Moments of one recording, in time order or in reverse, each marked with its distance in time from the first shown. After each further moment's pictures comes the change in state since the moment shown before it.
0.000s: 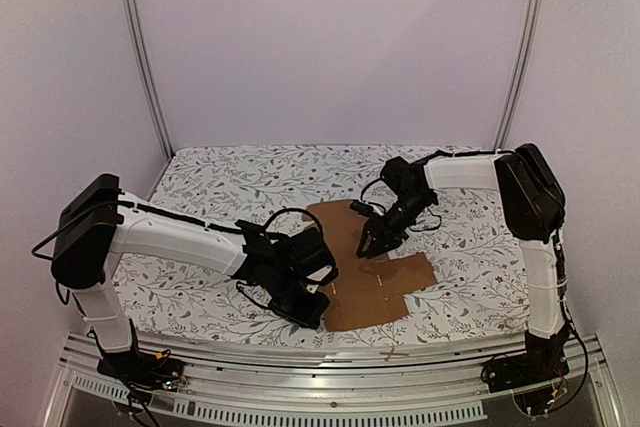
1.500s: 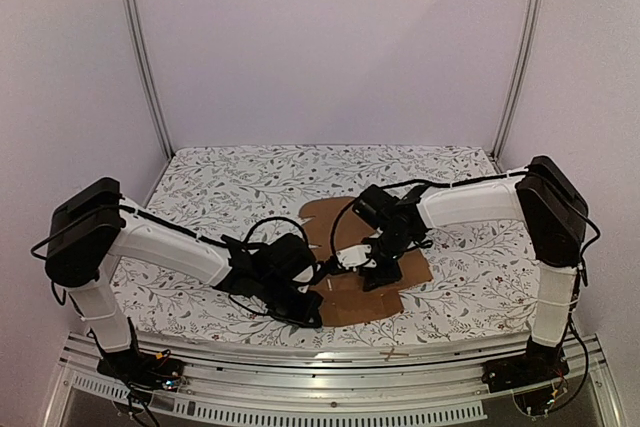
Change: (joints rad) left arm 0.051 -0.036 -0.219 0.371 0.058 -0.108; right arm 0.285 -0.239 -0.310 0.226 0.566 -0.882
